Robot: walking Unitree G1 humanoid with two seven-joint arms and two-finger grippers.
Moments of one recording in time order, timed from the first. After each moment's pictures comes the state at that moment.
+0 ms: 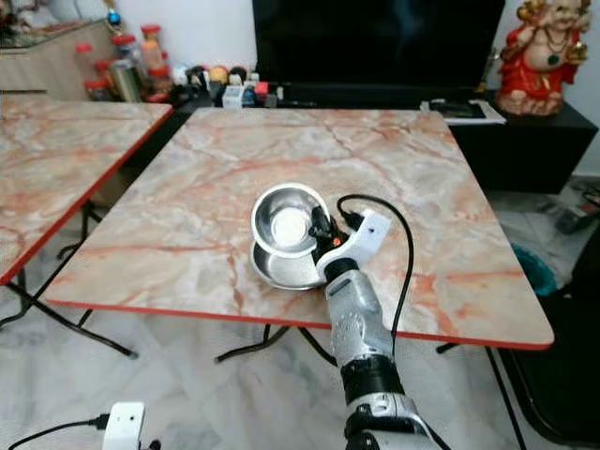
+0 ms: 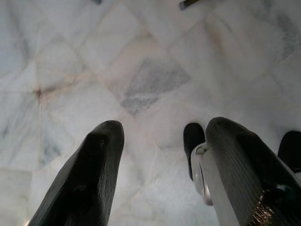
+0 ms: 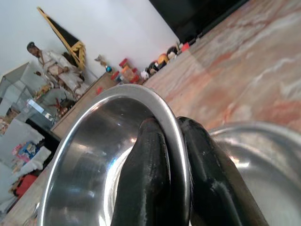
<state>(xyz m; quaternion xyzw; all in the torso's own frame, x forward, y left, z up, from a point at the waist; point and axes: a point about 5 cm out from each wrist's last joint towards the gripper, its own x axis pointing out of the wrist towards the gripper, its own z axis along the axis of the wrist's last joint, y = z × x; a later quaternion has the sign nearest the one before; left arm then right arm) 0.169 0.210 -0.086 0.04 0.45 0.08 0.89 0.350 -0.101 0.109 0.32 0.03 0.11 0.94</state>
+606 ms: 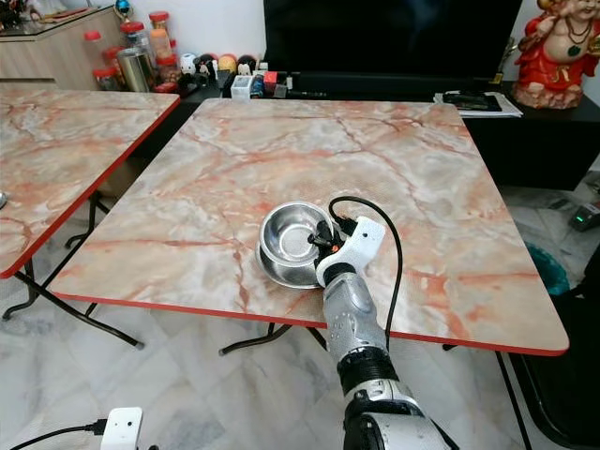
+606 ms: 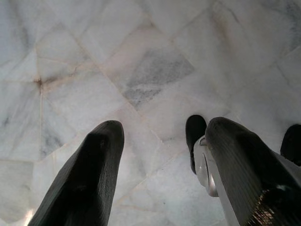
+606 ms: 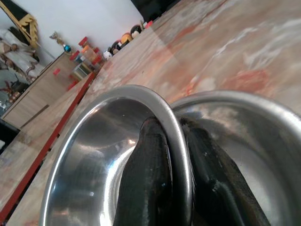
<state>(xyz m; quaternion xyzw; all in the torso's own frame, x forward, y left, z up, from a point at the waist) 0.165 0.213 -0.087 0.04 0.45 0.08 0.89 0.355 -0.099 0.091 0.29 0.09 0.05 0.95</state>
